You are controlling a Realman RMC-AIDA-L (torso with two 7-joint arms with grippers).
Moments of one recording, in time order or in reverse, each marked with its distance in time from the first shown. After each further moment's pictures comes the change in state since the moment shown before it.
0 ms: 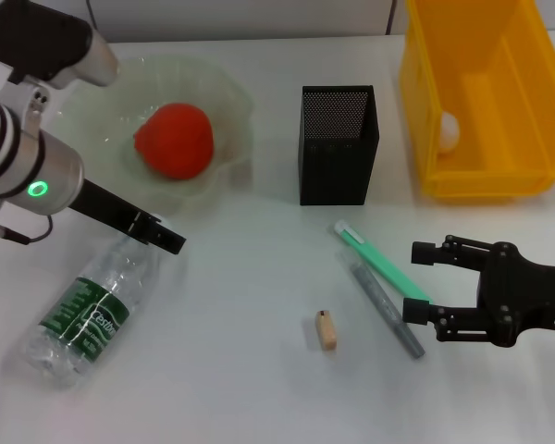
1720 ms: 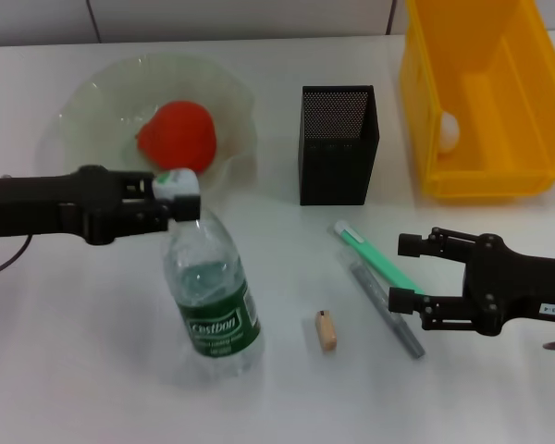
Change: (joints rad) left arm 0.062 0.046 -0.700 -0.472 -0.653 0.430 0.931; right arm 0.025 0.015 0.001 0.003 0.003 0.013 0.035
